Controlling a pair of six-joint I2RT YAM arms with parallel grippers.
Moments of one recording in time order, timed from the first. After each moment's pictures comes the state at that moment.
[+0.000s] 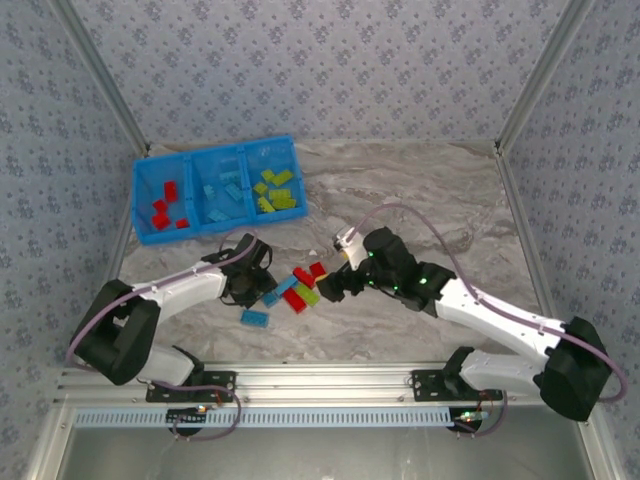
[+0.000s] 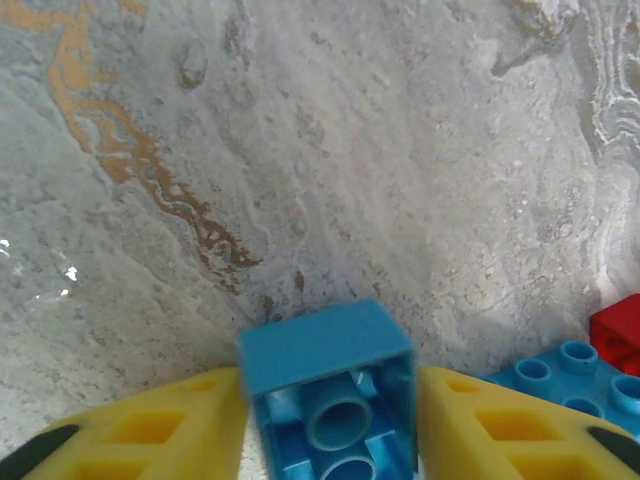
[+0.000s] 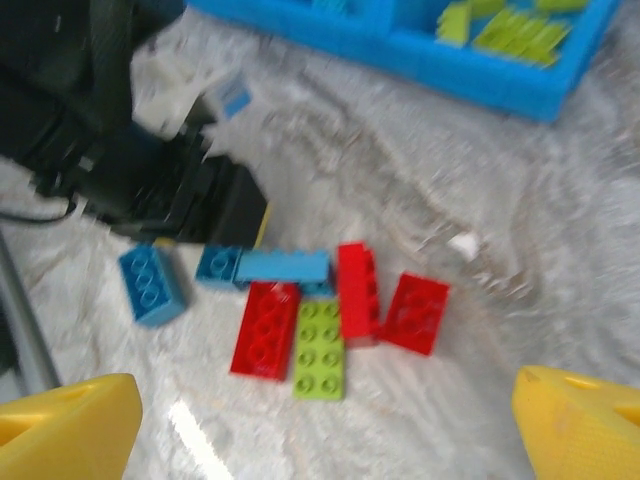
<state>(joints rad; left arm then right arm) -0.58 1.41 0.67 -0.48 0.03 -1.17 0.86 1.15 0.78 -0.24 -0.16 0.12</state>
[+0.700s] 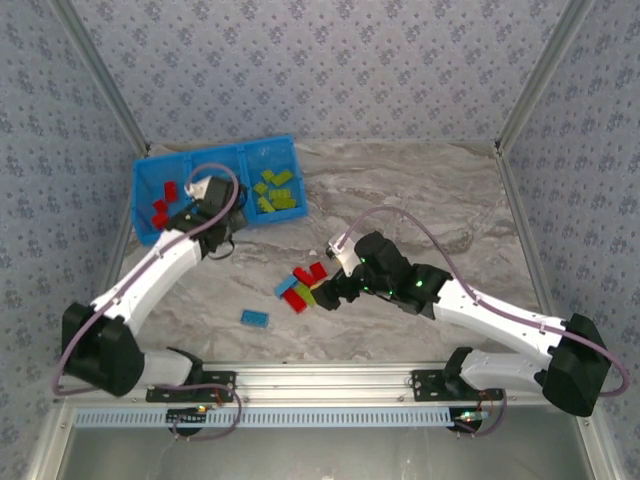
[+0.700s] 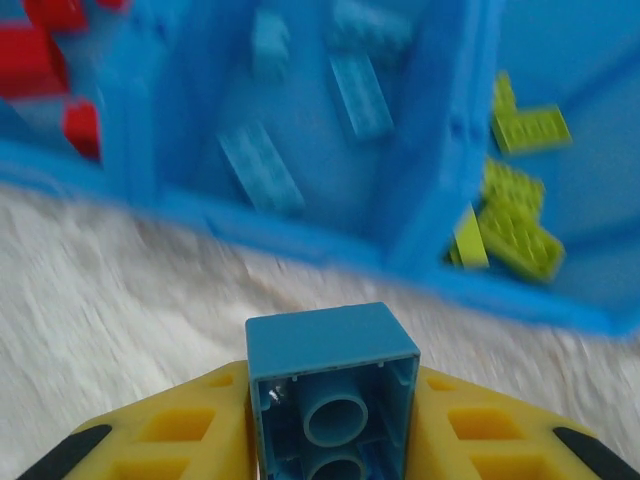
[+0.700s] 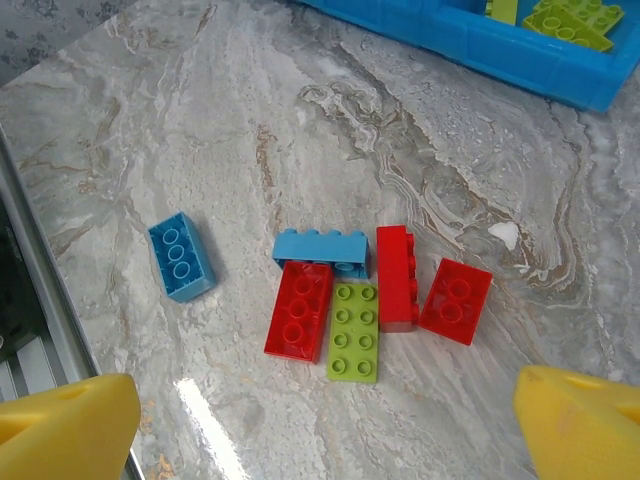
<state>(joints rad) -0.39 1.37 1.12 -0.63 -0.42 -0.76 0.91 1.14 0.81 -0.29 -0.12 0.12</state>
